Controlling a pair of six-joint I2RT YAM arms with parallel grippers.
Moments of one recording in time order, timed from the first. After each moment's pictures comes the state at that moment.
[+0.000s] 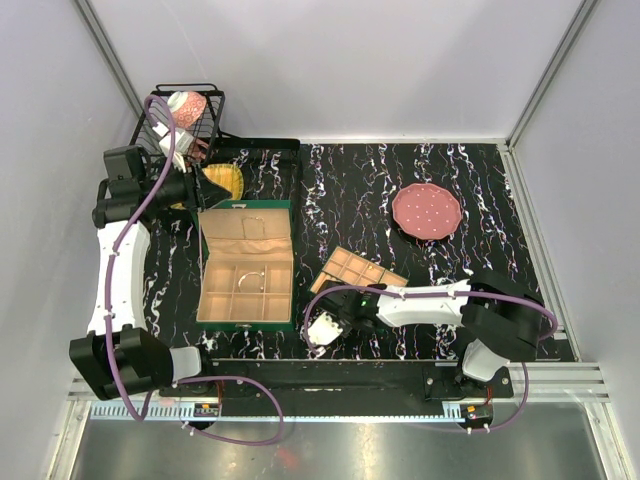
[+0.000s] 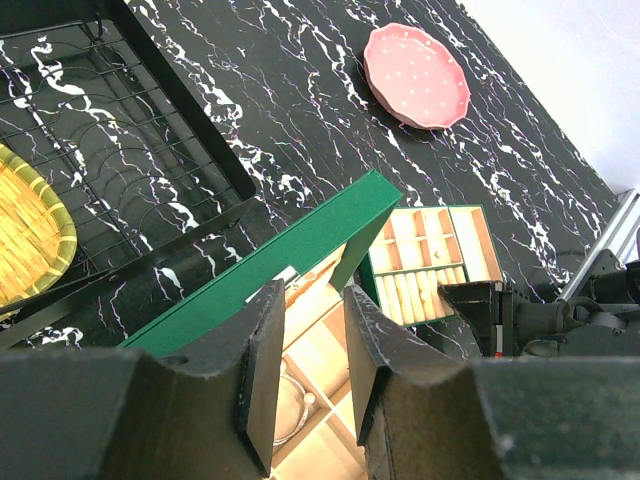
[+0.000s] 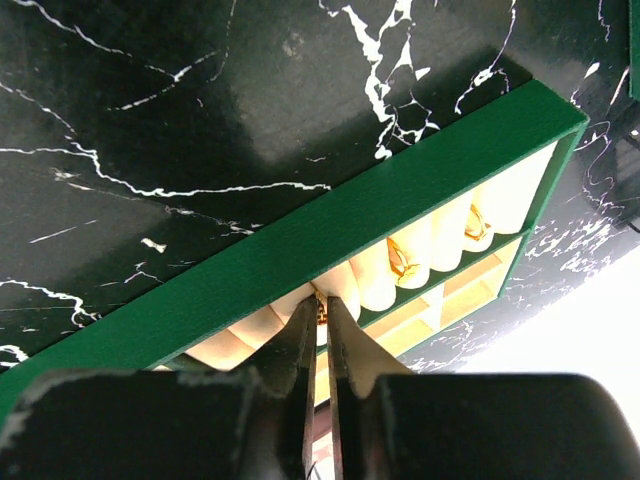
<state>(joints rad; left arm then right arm) 0.20 1.27 1.29 -0.63 0.98 0.11 1.18 1.63 0.84 -0.35 0.27 -1.24</state>
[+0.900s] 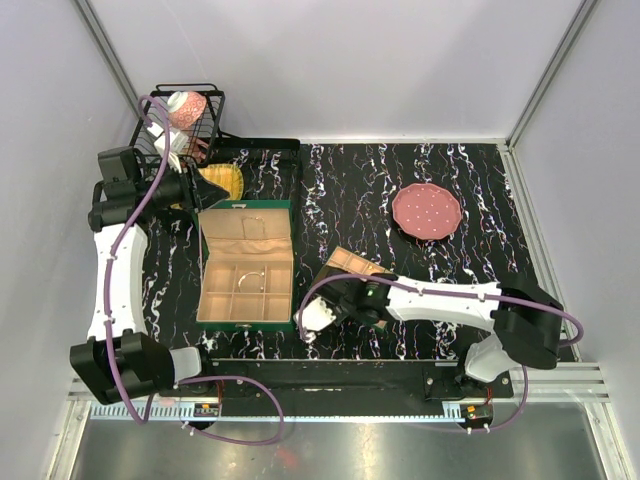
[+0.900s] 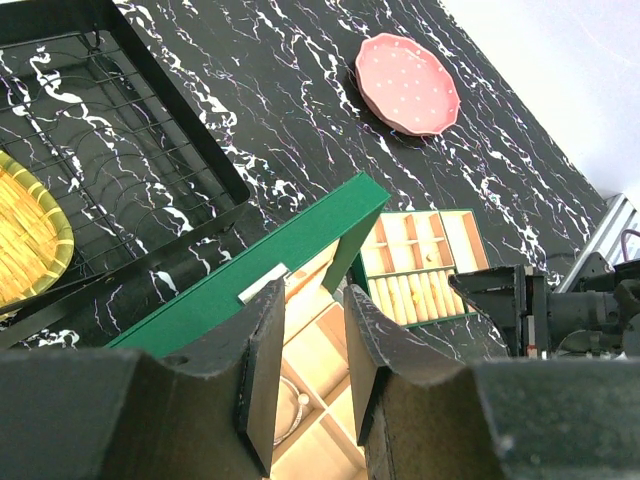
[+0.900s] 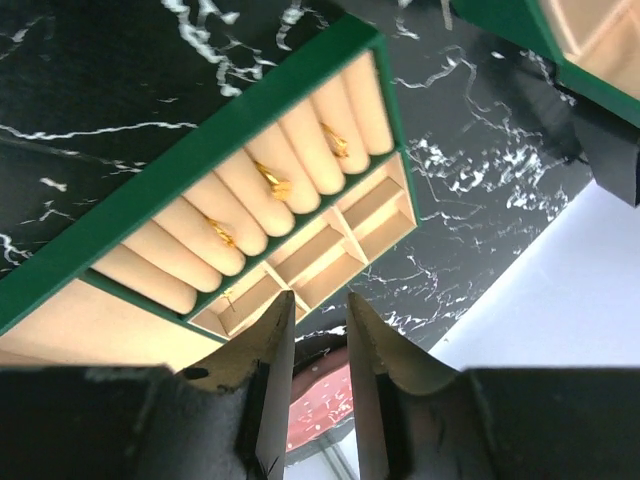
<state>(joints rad) 0.23 1.25 1.29 -0.63 1.02 0.10 1.17 1.53 0.95 -0.46 0.29 -1.17</state>
